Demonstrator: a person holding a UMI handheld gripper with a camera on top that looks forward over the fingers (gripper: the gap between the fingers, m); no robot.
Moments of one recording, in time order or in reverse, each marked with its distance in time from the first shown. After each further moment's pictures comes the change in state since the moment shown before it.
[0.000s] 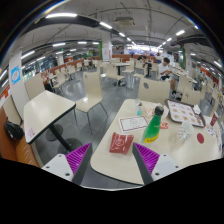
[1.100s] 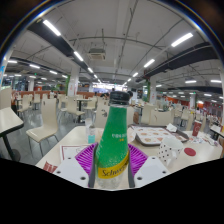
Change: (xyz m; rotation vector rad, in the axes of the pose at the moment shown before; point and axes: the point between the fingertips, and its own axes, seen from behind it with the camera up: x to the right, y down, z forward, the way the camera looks) arm 0.189 -0.049 0.156 0.459 0.432 0.002
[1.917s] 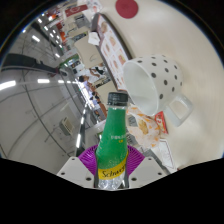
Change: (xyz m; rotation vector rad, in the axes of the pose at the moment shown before) arm 0.102 -0.082 0.058 -0.330 -0.394 2.060
